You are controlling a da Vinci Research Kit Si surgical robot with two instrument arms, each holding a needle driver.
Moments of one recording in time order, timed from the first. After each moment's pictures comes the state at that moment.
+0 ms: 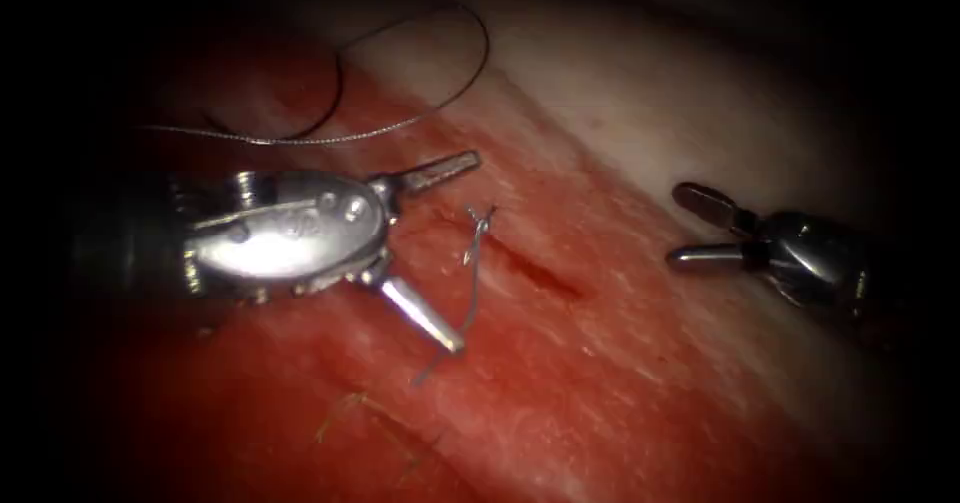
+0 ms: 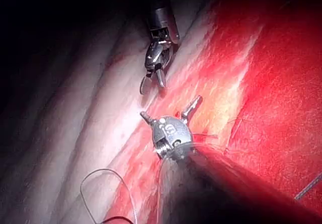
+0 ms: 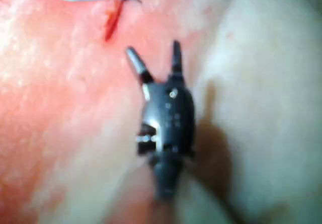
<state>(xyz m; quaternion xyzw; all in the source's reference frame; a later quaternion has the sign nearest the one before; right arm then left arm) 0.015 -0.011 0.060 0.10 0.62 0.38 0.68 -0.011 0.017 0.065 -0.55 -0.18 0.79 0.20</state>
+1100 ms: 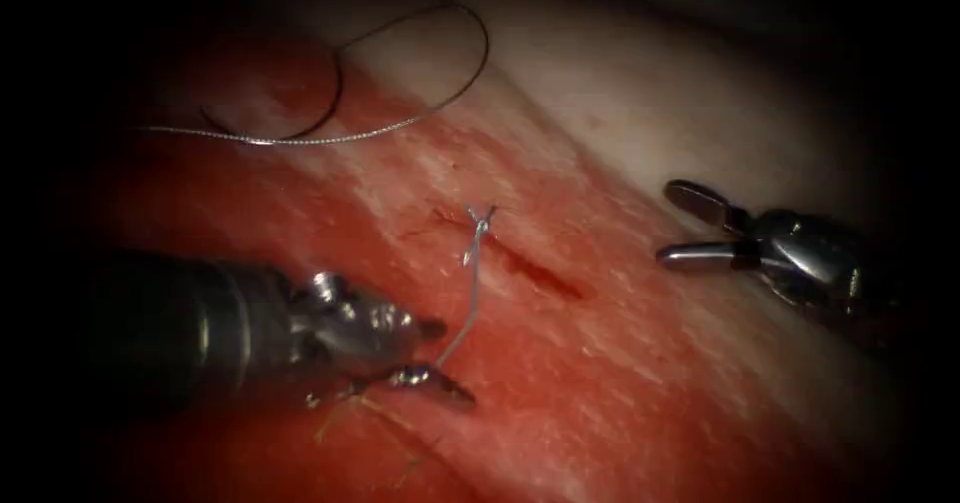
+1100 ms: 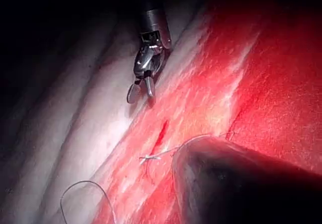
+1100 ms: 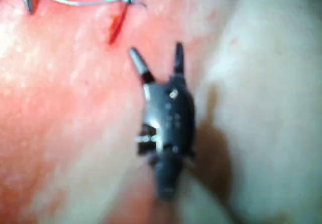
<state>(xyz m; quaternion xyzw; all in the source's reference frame) 0.016 -0.011 0.060 0.10 0.61 0.38 0.69 -0.012 0.009 0.069 -0.22 -0.25 0.88 0.35</state>
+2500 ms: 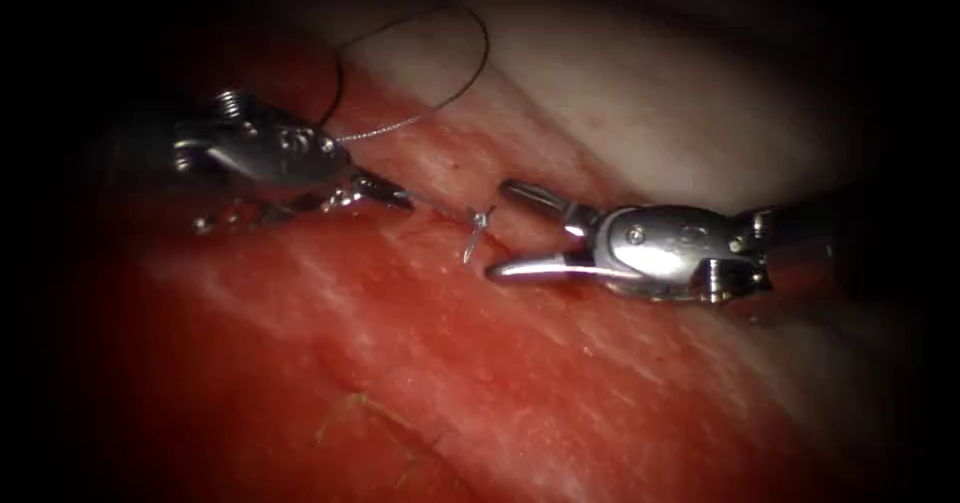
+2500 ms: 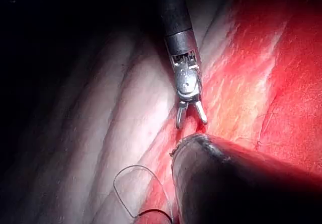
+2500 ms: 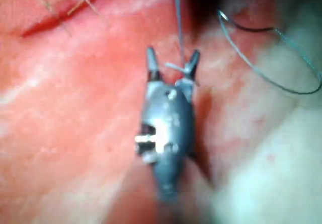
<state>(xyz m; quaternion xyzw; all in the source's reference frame) 0.030 -0.012 0.058 0.09 0.61 0.29 0.73 -0.007 0.020 0.065 -0.28 -0.17 0.88 0.33</state>
